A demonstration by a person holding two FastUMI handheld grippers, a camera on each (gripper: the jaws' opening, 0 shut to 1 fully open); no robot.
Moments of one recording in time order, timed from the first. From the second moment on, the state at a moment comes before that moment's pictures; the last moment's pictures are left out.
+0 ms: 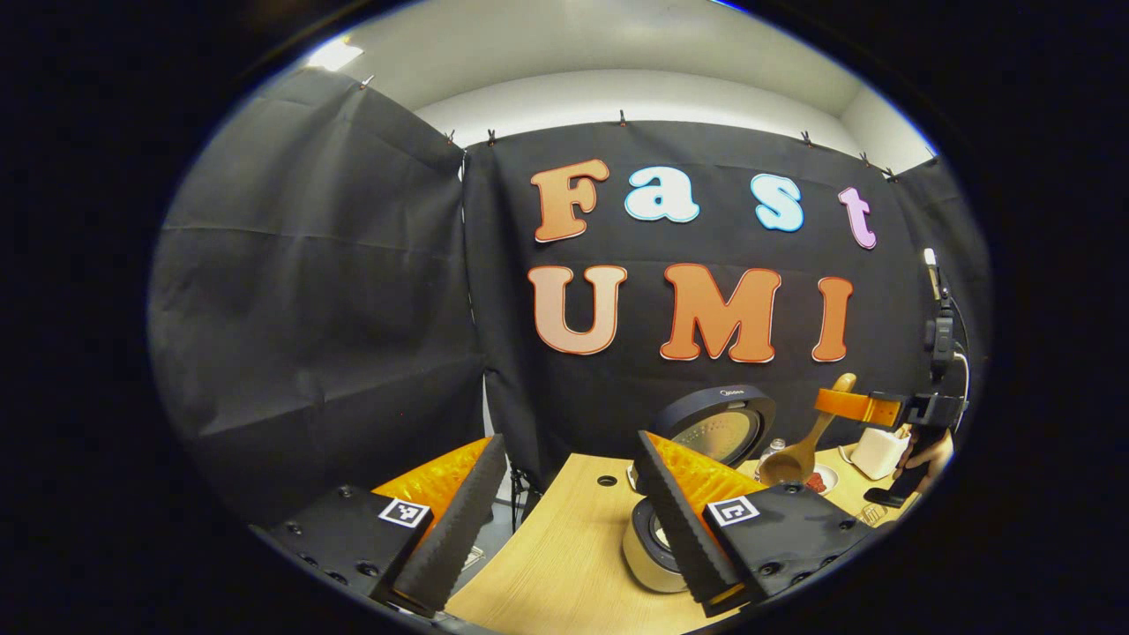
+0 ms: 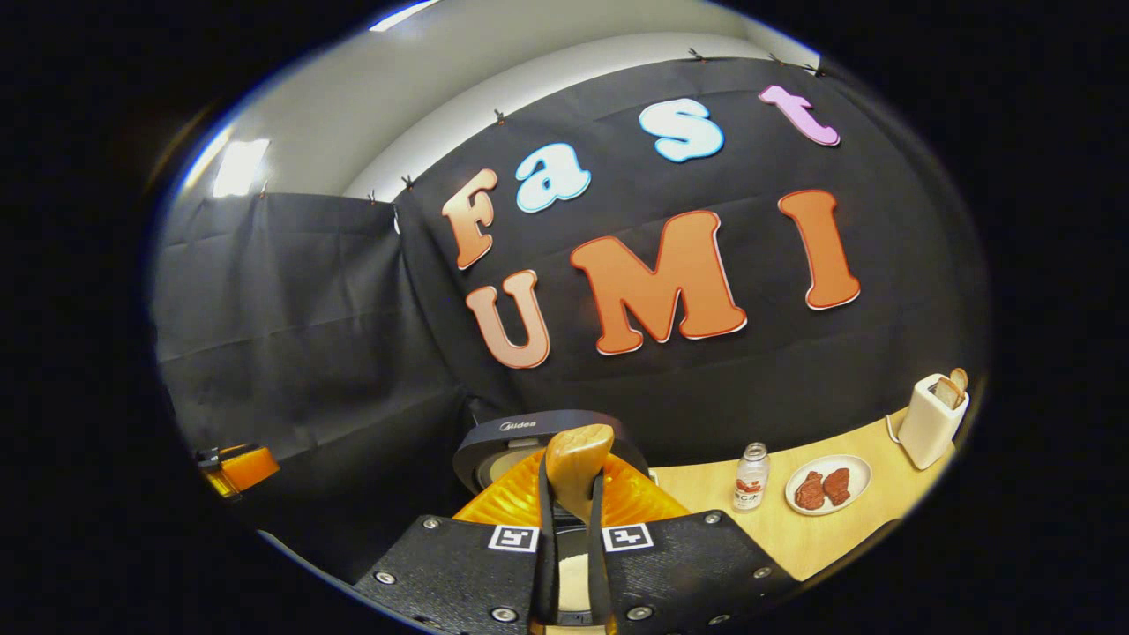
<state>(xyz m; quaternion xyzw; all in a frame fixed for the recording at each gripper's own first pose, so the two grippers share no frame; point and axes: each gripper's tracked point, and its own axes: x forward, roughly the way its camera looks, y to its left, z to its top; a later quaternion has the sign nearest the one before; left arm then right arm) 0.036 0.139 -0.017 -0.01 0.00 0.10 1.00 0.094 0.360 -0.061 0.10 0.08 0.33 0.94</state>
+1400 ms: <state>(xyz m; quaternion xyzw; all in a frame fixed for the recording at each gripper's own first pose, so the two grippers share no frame) 0.092 0.033 -0.013 0.00 0.01 0.04 1.00 0.143 0.027 -0.257 0.16 0.20 0.05 0.97</state>
